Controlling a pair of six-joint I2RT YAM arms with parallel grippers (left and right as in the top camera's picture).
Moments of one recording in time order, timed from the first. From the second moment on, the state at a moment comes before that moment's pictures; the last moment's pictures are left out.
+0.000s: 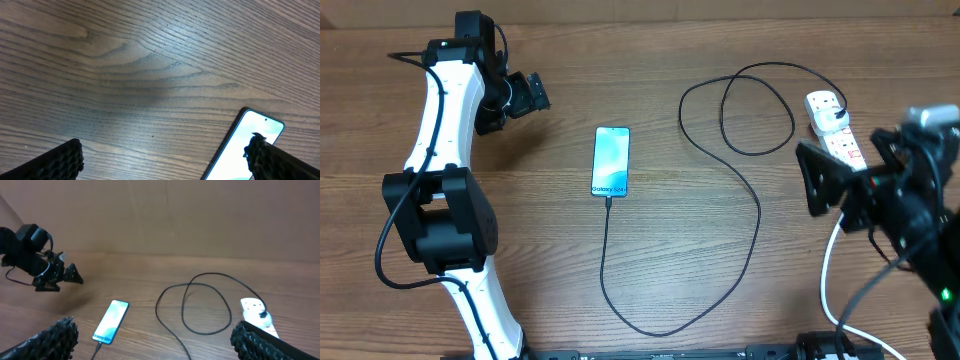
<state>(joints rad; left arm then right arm) 0.07 2.16 1.95 -1.15 0.14 -0.34 0.05 0.86 1.49 -1.01 -0.25 0.07</state>
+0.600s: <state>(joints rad) 0.07 2.16 1.95 -1.15 0.14 -0.34 0.05 0.48 1.13 -1.02 -0.24 0.07</state>
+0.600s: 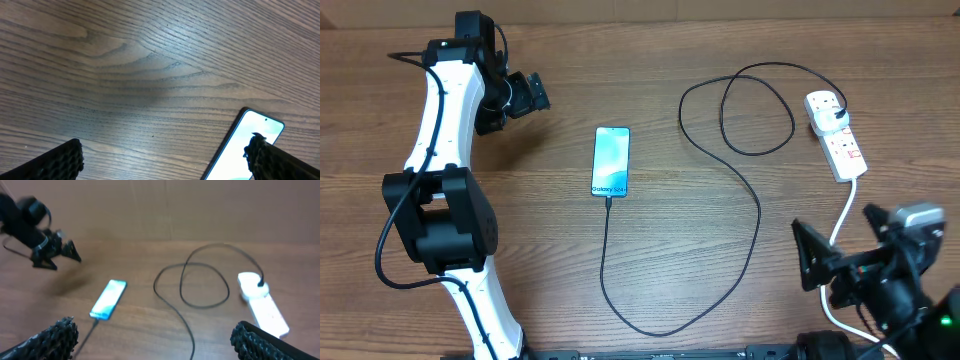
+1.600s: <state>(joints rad) 0.07 2.16 1.95 -1.15 0.14 -0.34 0.05 0.01 0.50 -0.71 -0.31 0.07</state>
